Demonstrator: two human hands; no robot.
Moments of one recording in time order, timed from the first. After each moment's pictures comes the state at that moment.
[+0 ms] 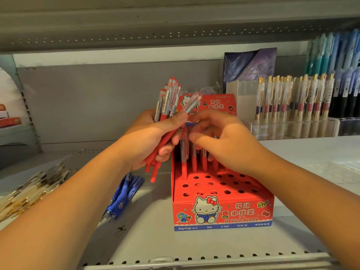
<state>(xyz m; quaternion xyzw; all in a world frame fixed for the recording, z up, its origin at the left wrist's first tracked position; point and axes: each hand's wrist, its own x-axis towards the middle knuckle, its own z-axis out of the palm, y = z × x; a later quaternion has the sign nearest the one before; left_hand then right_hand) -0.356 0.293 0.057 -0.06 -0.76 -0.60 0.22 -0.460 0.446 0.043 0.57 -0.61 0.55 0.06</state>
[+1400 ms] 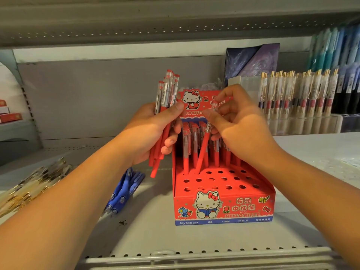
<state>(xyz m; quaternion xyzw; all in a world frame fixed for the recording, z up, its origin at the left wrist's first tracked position) -0.360 0.291 0.056 -0.07 -0.73 -0.63 0.26 -0.478 0.447 0.045 0.49 -0.60 0.60 0.21</state>
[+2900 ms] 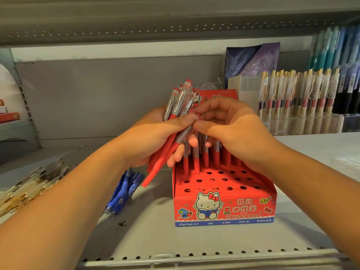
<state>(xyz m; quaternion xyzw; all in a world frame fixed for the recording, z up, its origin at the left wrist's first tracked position) -0.351 0.305 0.058 -0.11 -0.78 -0.59 0.15 -0.457 0.450 0.049 0.53 -0.54 0.65 -0.02</state>
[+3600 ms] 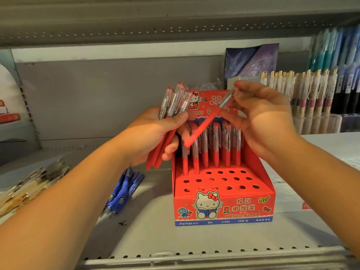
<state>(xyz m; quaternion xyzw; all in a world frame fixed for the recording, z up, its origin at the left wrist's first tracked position) -0.351 0.301 0.059 -0.05 -0.79 -0.58 0.19 -0.476 0.461 0.066 0.33 -0.41 0.85 -0.02</state>
